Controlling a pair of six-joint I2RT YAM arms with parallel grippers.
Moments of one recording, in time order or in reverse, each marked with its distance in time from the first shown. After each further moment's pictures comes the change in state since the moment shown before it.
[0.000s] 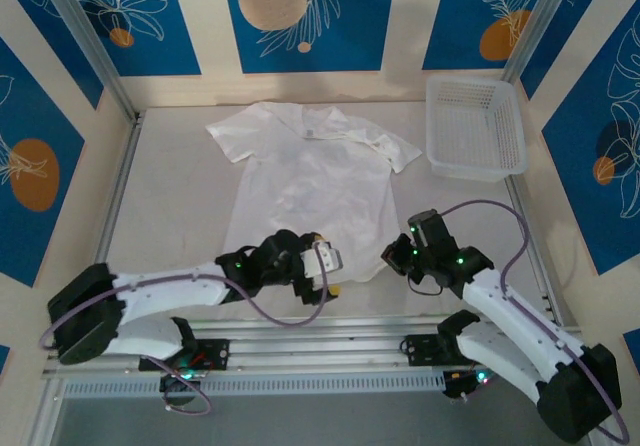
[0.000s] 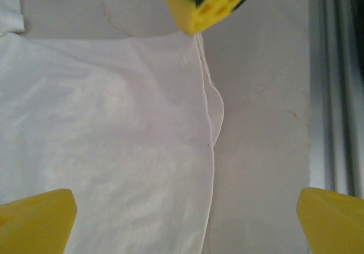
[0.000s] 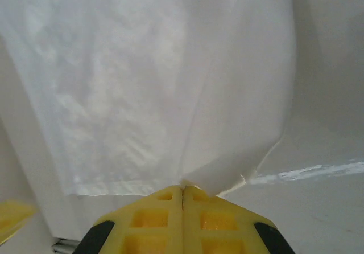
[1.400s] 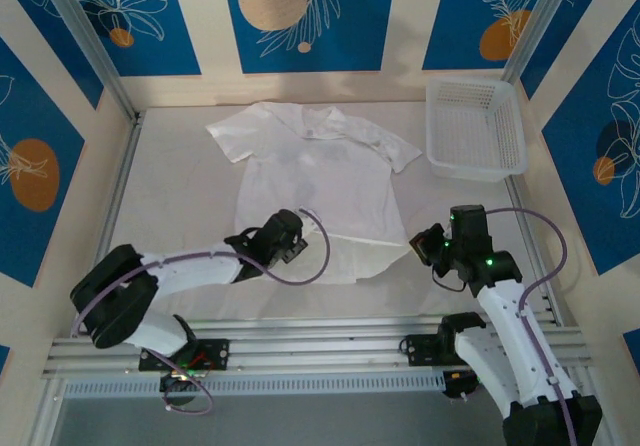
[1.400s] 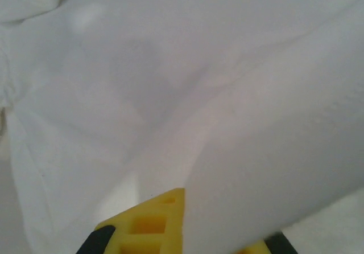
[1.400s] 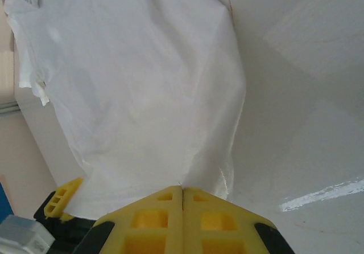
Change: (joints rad) left arm 0.172 0.102 0.070 -0.105 -0.445 -0.093; right arm -0.358 -0.100 0.074 -0.163 -0.111 -0.106
